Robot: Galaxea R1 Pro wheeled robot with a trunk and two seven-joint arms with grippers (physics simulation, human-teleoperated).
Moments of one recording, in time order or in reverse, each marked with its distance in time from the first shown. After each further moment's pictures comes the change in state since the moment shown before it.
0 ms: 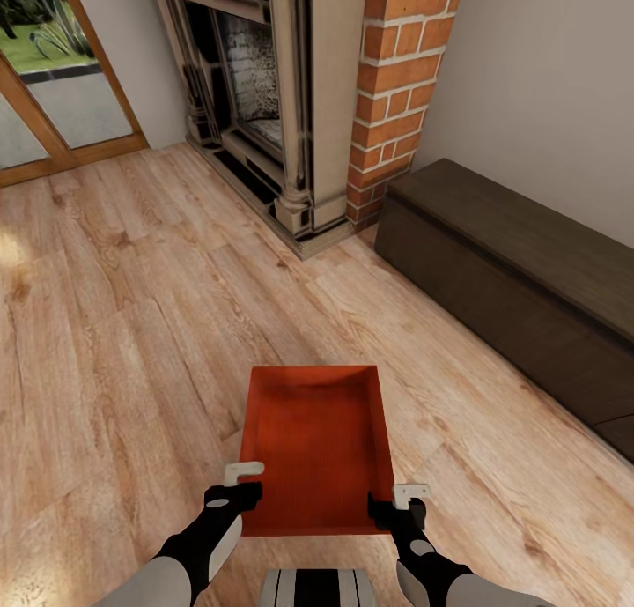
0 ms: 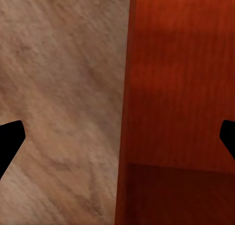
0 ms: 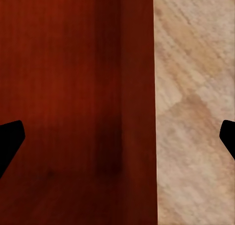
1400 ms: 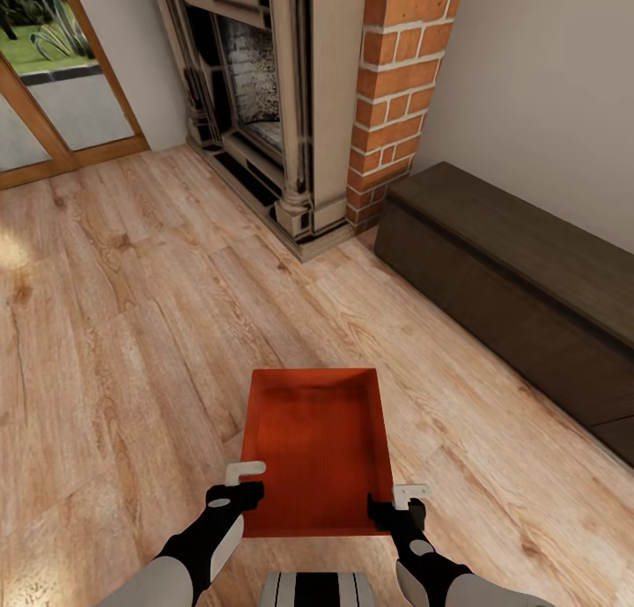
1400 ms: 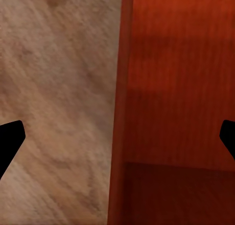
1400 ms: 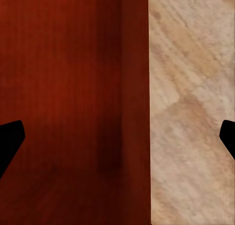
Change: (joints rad) left arm 0.000 -0.005 0.002 -0.001 0.000 -0.001 0.000; right arm 0.000 0.001 0.000 0.000 0.003 0.013 0.000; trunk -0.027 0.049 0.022
